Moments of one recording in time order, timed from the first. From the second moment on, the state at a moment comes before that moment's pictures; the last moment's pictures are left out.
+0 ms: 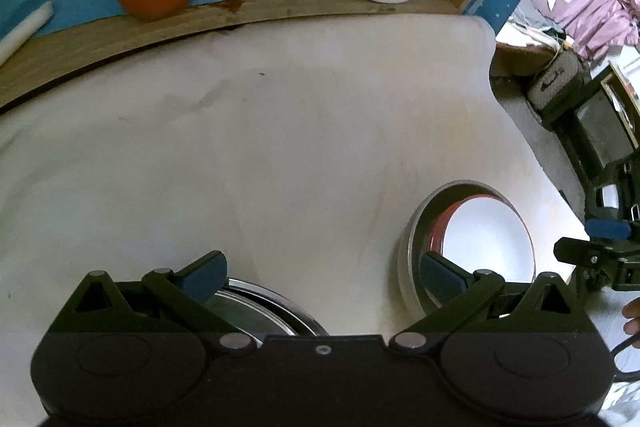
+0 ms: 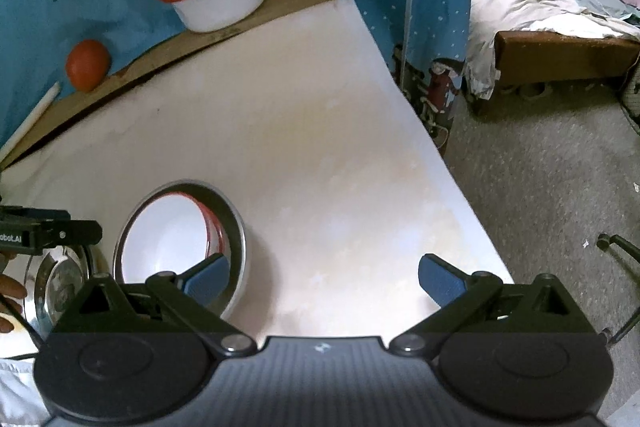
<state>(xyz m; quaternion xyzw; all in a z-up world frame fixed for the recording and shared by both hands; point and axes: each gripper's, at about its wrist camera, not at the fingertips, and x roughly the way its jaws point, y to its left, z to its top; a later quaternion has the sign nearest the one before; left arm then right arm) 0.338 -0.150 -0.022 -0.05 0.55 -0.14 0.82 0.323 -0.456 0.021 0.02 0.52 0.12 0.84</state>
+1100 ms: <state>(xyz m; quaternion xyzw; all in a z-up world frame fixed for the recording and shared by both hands) 0.344 -0.183 -0.038 0.04 0.56 -0.17 0.81 0.335 -0.446 -0.001 0.01 0.56 0.13 0.82</state>
